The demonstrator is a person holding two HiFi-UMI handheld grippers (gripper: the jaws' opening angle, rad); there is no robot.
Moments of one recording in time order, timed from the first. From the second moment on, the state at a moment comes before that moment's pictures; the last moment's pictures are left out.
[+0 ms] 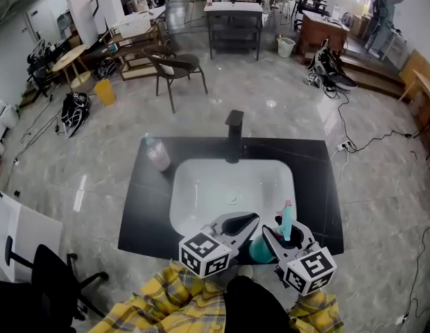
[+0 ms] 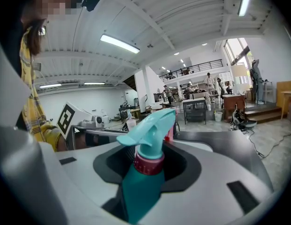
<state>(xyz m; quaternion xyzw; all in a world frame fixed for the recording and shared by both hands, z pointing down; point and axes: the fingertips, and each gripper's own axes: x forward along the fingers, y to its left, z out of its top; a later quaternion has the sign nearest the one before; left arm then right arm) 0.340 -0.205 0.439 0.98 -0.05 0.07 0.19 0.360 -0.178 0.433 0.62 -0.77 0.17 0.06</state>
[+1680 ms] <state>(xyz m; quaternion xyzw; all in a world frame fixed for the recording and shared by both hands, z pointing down) 0.489 -0.307 0.456 0.98 -0.12 0.06 0.17 0.556 -0.283 0.457 0.62 -0.77 0.10 0.10</state>
